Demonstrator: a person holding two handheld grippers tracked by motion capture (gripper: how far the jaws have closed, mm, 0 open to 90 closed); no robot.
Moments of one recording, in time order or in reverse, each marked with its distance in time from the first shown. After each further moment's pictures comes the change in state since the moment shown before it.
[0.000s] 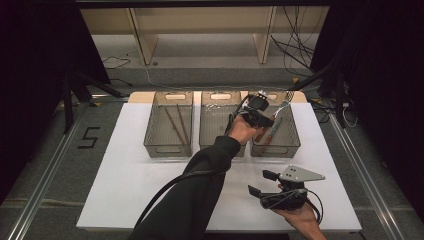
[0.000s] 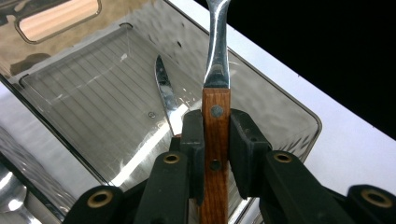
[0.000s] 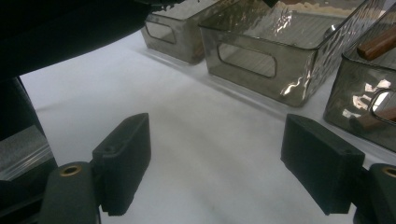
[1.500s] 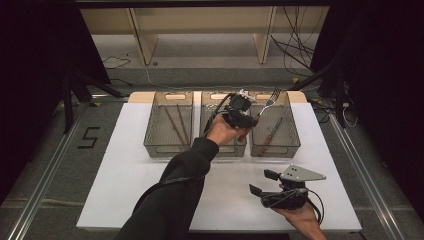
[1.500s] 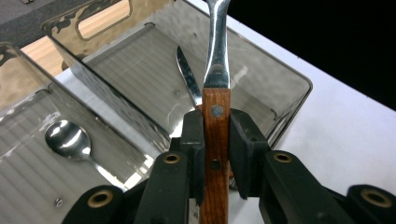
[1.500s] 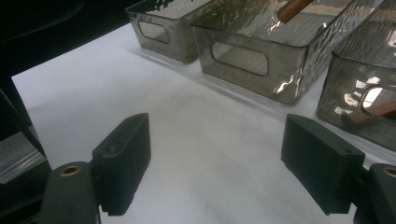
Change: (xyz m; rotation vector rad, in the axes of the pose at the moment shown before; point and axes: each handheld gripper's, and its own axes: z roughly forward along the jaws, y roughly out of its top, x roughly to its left) left arm 0.011 -0.019 -0.061 -0.033 0.029 0.060; right arm -0.002 -0.001 0.000 0.000 -0.020 0.012
